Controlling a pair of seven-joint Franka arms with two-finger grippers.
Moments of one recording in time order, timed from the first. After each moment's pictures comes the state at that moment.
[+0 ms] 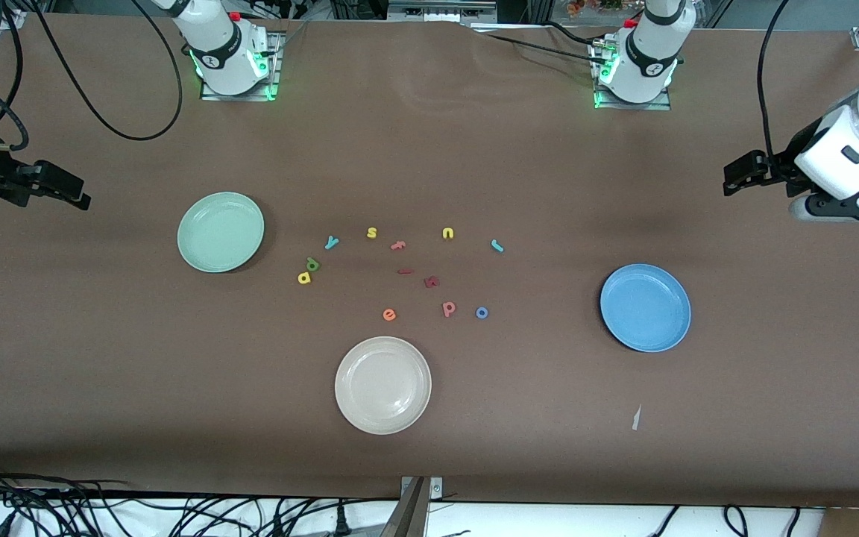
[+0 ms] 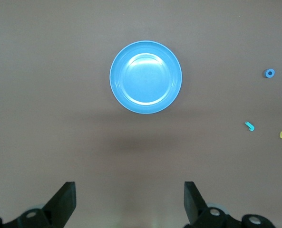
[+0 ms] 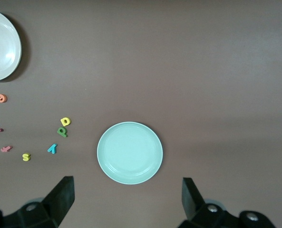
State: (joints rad) left arm -0.07 0.06 0.01 -1.61 -0.01 1.53 -0.06; right arm 0.02 0.06 -0.04 -1.59 0.03 1.64 0.03
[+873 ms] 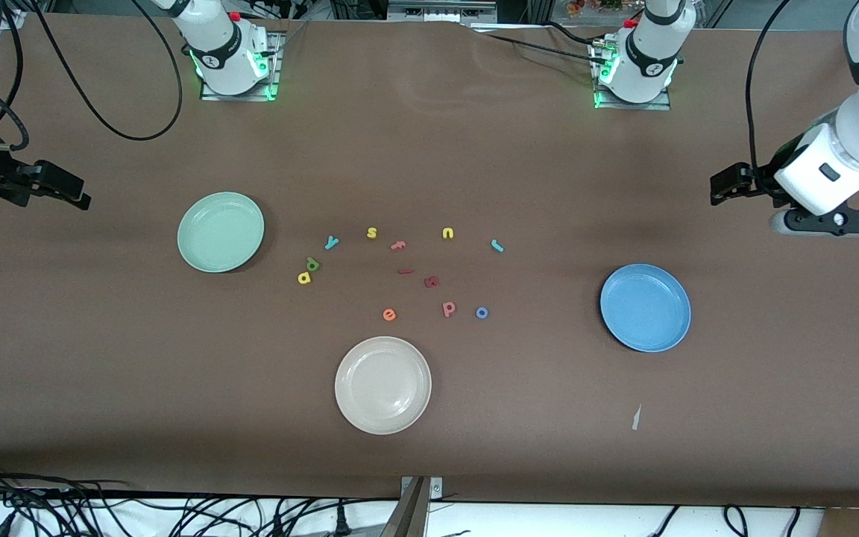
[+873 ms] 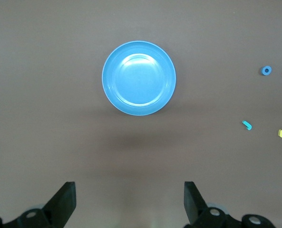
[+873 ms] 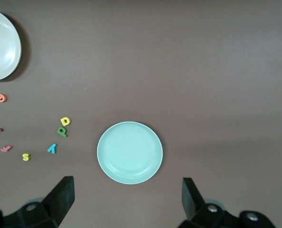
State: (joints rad) left arm -0.09 0.09 -0.01 -1.59 -0.01 1.53 -0.06; right arm 0.02 0.06 -0.04 -1.59 0.03 1.64 0.03
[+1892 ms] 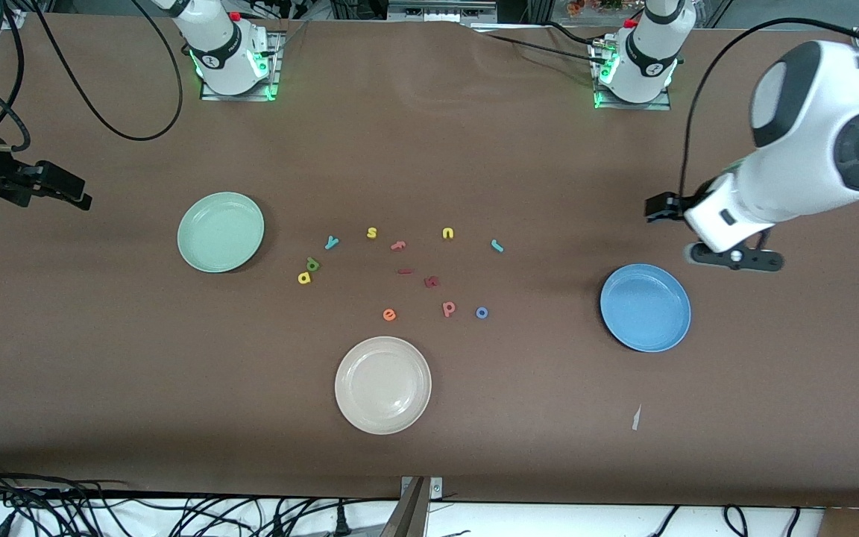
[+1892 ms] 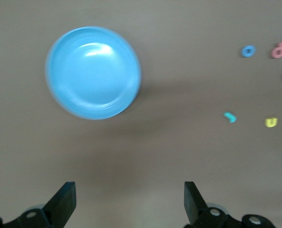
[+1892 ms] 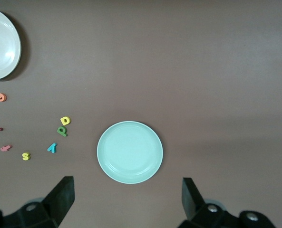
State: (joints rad) left arm -0.18 0.19 -0.03 -1.70 -0.09 1.69 -0.07; right arm 0.02 0.06 -0.04 -1.59 0.03 1.64 0.03
